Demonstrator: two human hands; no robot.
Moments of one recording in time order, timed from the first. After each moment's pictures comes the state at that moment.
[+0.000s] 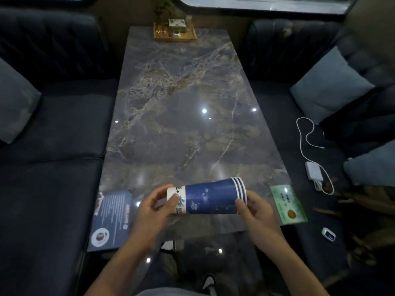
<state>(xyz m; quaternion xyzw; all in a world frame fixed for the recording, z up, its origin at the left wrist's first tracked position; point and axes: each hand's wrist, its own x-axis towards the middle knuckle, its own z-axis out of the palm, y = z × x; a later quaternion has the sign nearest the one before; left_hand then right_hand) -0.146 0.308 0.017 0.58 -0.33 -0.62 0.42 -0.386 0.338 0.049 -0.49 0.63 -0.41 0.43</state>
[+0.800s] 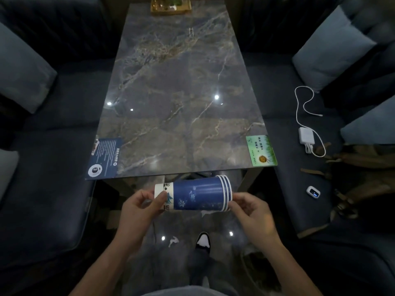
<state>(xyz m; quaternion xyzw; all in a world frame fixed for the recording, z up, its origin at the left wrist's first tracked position) -0.212 0.504 0.028 0.65 -0.33 -0.53 0.43 -0.468 0.523 0.023 -0.48 0.61 -0.41 0.47</state>
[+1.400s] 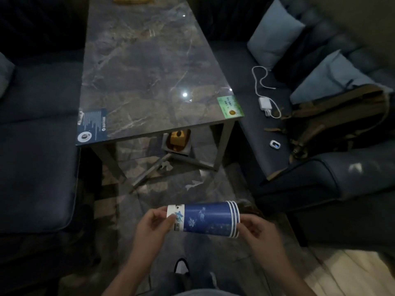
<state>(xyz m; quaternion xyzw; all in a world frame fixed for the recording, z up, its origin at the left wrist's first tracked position) -0.195 0.723 -0.002 0.62 -0.38 -0.59 0.35 -0.444 0.797 0.000 -0.41 0.72 -0.38 0.42</state>
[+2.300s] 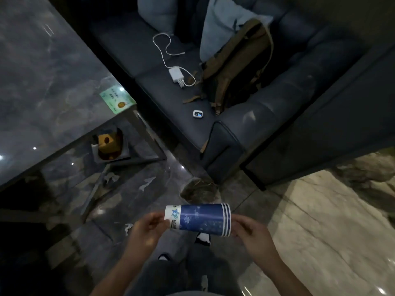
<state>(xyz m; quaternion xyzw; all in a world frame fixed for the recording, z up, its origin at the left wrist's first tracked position) -0.410 0.746 -0.041 0.55 -0.57 -0.60 0.08 -0.617 0.924 -0.042 -0.19 0.81 -0.39 0.40</state>
